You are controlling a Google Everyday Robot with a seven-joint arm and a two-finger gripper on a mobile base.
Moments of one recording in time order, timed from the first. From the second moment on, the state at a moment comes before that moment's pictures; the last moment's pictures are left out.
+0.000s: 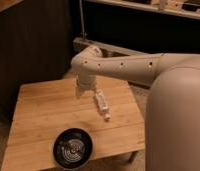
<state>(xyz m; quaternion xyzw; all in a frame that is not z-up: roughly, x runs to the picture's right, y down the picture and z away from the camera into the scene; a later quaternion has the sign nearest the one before) -0.071 0.019 0.761 -0.25 0.10 0.55 0.79</state>
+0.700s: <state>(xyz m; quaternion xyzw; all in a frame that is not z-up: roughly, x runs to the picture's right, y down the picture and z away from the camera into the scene) -0.049 -0.025 0.824 -0.27 0.05 0.50 0.82</state>
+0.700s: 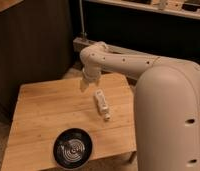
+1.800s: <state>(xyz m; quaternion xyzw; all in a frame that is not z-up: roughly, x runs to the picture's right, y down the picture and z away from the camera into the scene) -0.015 -0.004 0.865 -0.22 0.12 0.52 0.82</state>
